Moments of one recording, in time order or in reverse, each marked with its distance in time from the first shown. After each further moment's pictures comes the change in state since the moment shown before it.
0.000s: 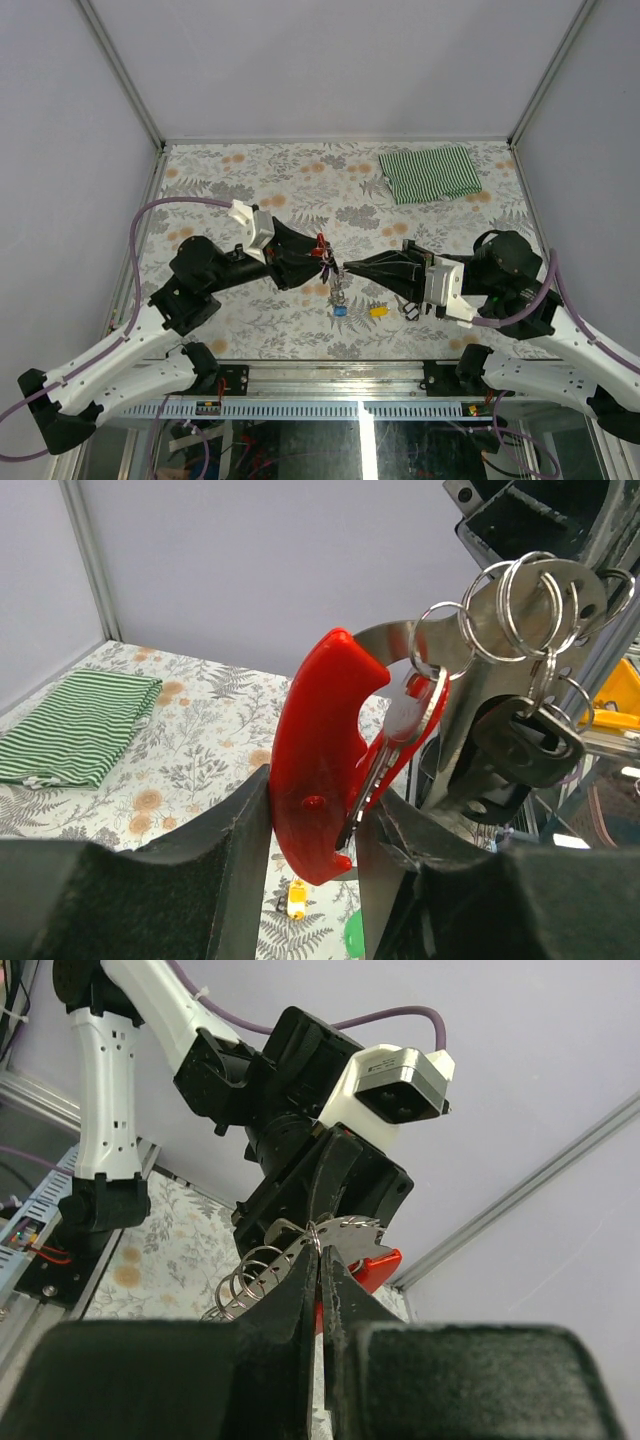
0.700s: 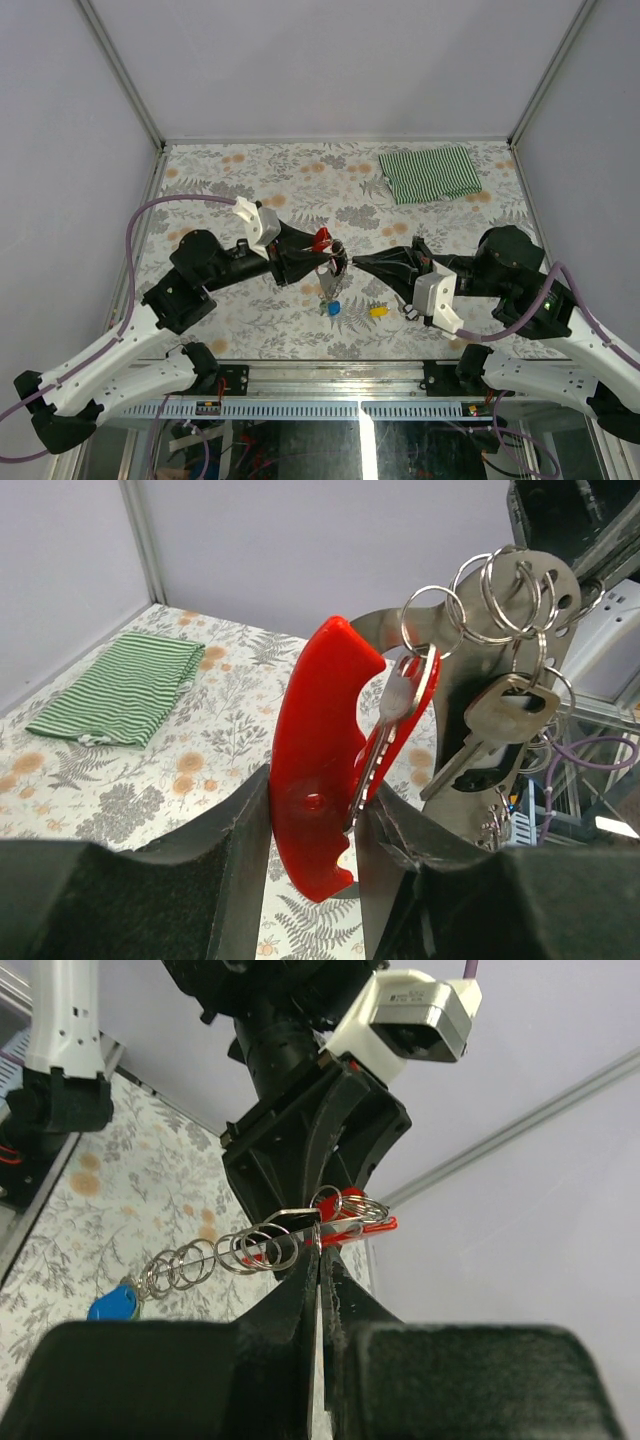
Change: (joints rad) left arm 0.000 0.009 0.075 -0.171 -0.061 0.084; right arm 0.000 0.004 0.105 -0.298 0.076 -0.260
